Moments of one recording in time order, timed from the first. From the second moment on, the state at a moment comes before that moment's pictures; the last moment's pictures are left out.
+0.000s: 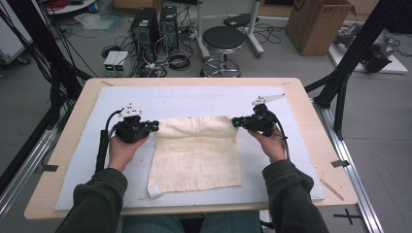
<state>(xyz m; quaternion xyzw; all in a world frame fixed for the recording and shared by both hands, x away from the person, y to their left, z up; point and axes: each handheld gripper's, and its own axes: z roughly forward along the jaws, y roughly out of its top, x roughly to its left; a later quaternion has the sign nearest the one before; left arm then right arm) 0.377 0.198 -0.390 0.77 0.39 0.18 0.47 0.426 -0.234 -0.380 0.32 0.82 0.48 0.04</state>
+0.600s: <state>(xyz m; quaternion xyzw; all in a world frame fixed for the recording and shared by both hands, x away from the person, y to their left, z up) 0.345 0.200 -0.387 0.78 0.36 0.18 0.48 0.396 -0.243 -0.391 0.31 0.81 0.49 0.03</state>
